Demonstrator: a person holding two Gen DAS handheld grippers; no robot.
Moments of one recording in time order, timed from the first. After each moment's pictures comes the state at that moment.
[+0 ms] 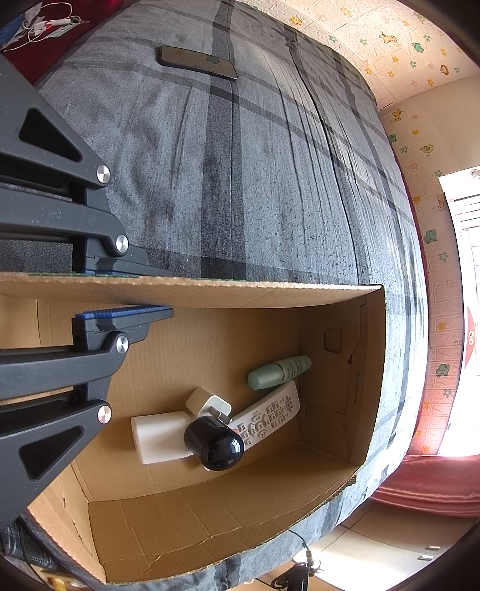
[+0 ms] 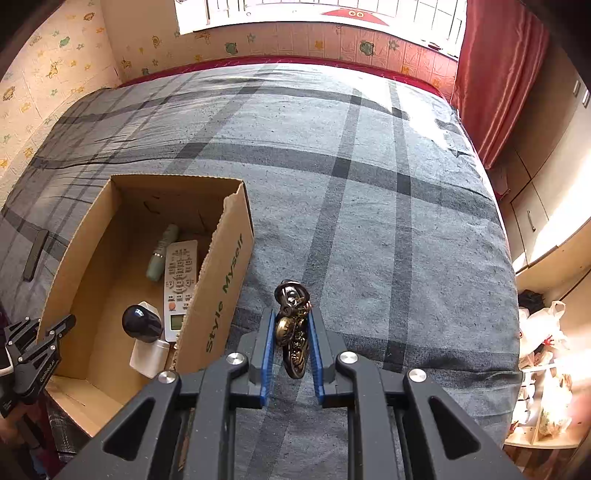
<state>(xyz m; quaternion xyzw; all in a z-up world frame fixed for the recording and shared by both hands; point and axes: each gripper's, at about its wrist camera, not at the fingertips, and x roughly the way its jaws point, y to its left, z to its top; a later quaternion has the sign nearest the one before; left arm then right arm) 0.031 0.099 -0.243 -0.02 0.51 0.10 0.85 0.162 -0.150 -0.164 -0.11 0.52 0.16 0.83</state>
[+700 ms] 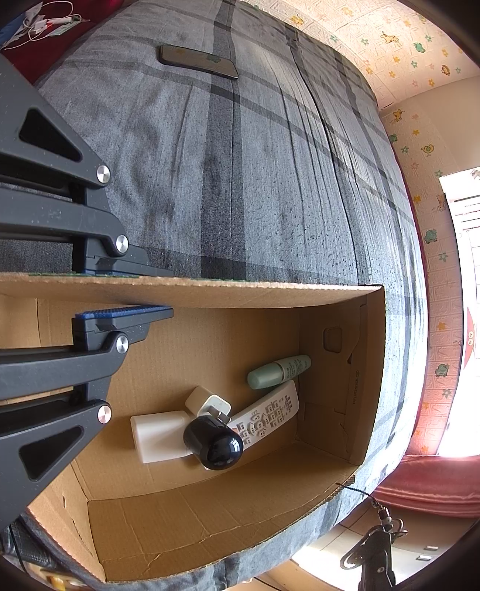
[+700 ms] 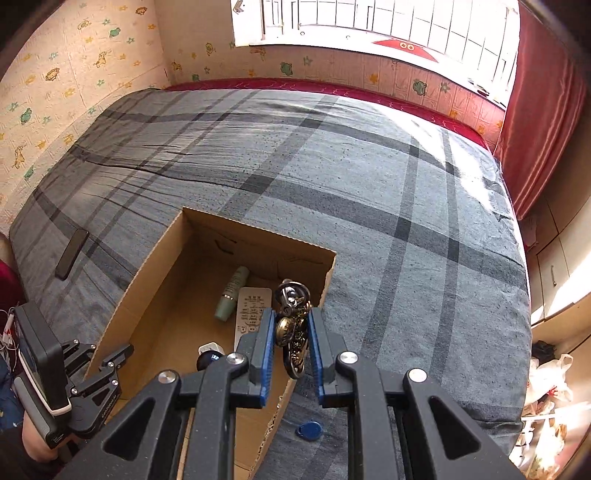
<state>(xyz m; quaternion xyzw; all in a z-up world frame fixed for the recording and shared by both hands) 0.031 0.098 -0.243 -0.02 0.51 0.10 0.85 0.162 -0.063 -0.128 -0.14 0.48 0.24 0.83</state>
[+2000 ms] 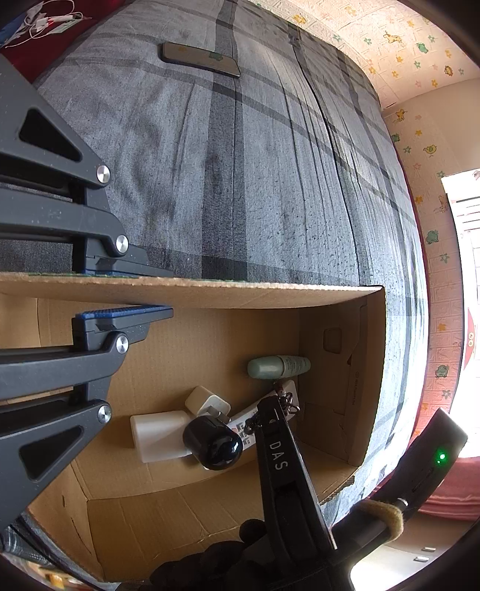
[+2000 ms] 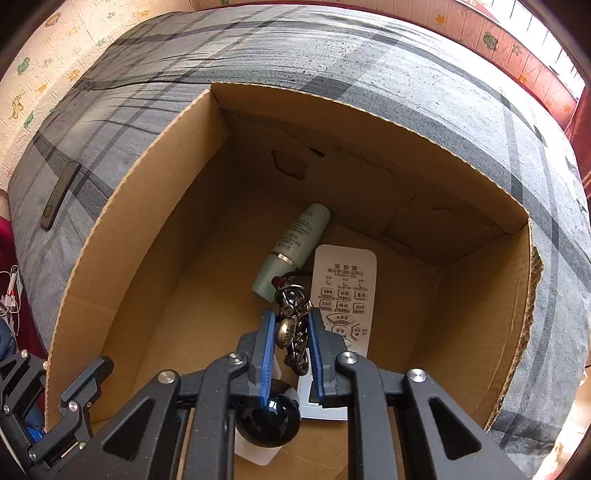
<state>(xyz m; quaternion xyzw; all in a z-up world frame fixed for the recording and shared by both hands) 0.030 0.100 -0.242 -0.03 0.51 0.10 0.85 0.181 0.029 -0.270 -0.18 0.59 0.28 0.74</state>
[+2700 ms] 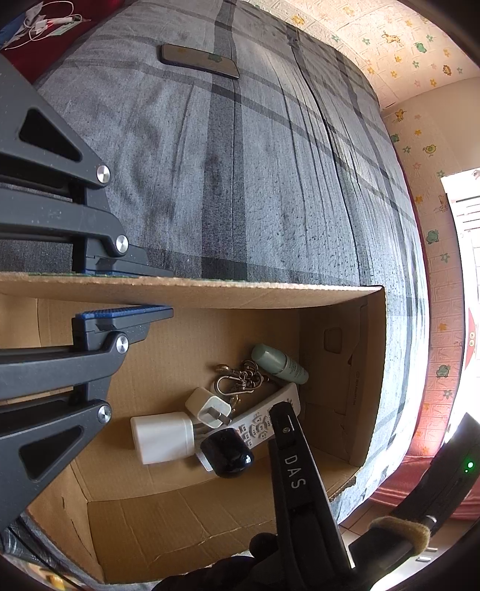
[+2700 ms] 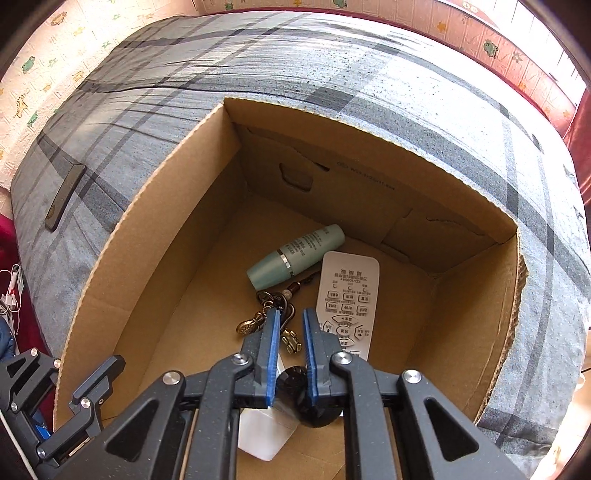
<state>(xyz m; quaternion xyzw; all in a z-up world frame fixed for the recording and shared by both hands) 0.031 0.100 -0.243 -0.02 0.51 0.10 0.85 0.176 0.031 -0.250 -0.18 0.58 0.28 0.75</state>
